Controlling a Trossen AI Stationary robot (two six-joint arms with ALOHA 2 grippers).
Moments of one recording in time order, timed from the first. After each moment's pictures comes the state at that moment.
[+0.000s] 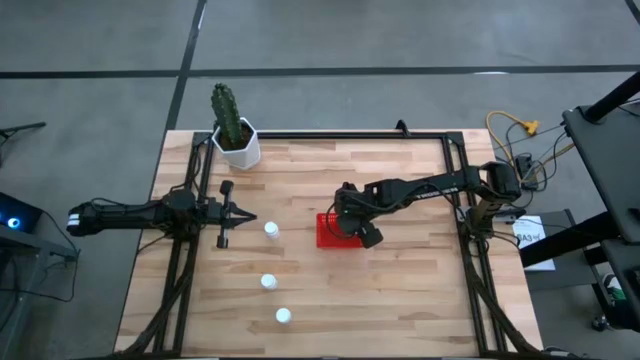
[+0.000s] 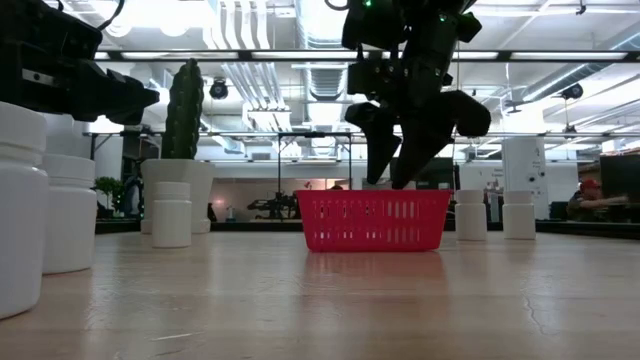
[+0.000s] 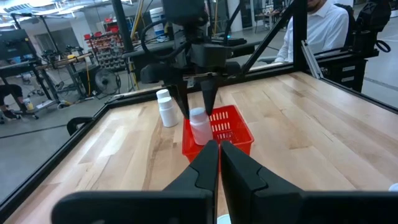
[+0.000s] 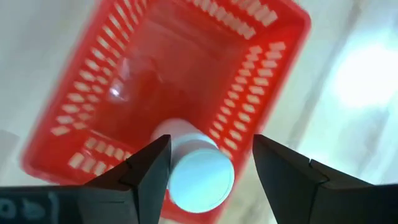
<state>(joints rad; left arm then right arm) 0.05 0.17 0.03 0.04 0.08 0.19 0.00 1.78 1.25 -0.69 0.08 -0.51</state>
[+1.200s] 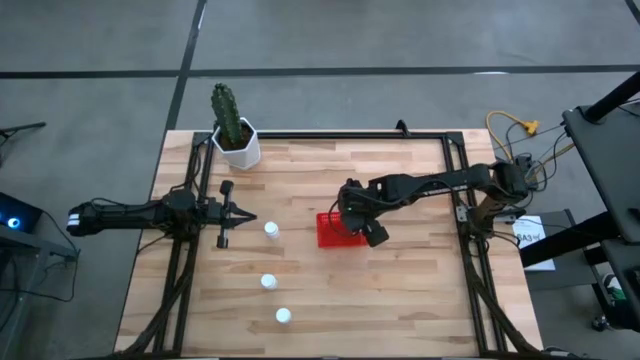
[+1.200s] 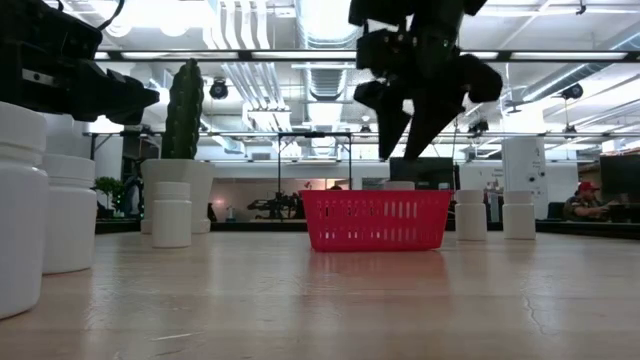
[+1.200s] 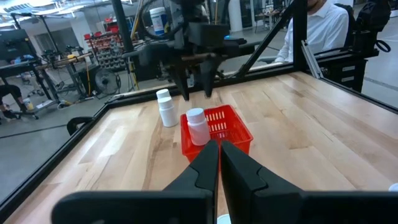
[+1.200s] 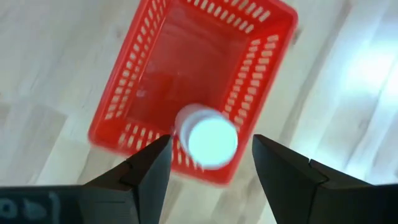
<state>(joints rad) 0.05 0.17 0.03 0.04 0.07 0.19 0.00 1.71 1.32 -0.85 0.05 -0.47</state>
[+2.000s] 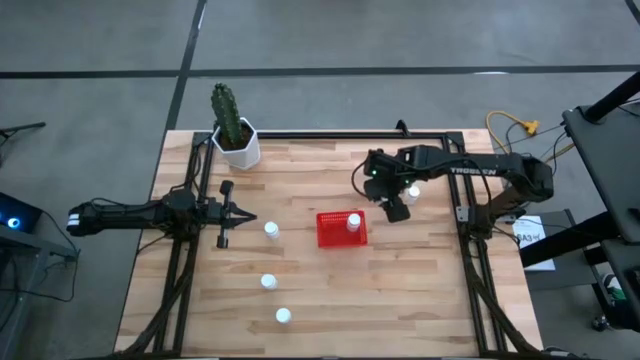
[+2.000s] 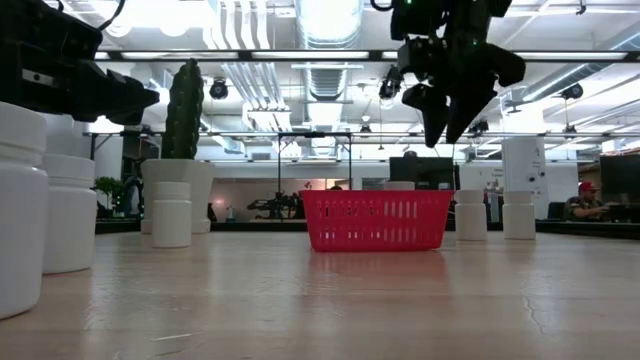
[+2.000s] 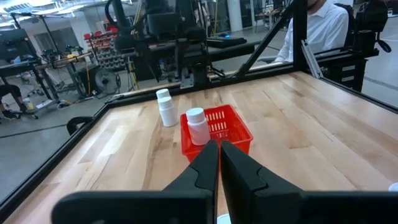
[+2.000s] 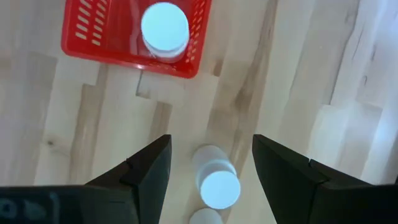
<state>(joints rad) 0.05 0.17 0.03 0.04 0.08 0.19 -0.23 1.51 1.22 -1.00 -0.05 -0.46</state>
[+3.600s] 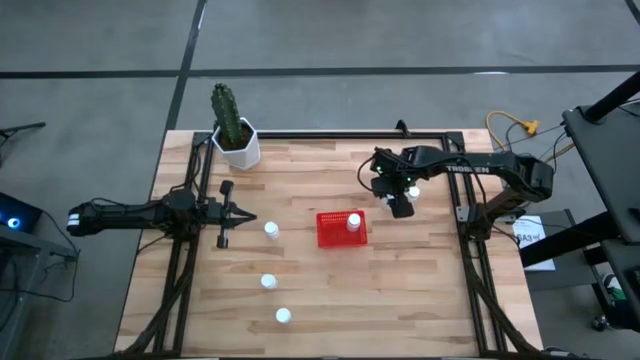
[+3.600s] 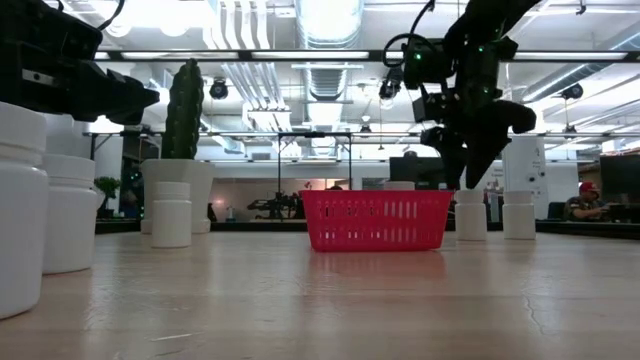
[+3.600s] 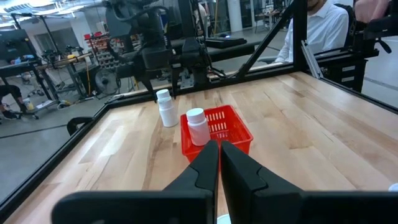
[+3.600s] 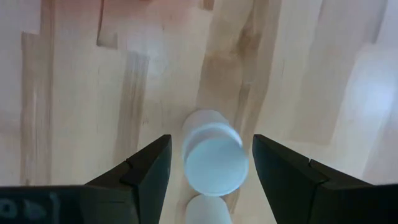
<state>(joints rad) 0.05 0.17 0.03 0.04 0.07 0.19 -0.36 1.51 1.00 -0.87 -0.06 -0.52</state>
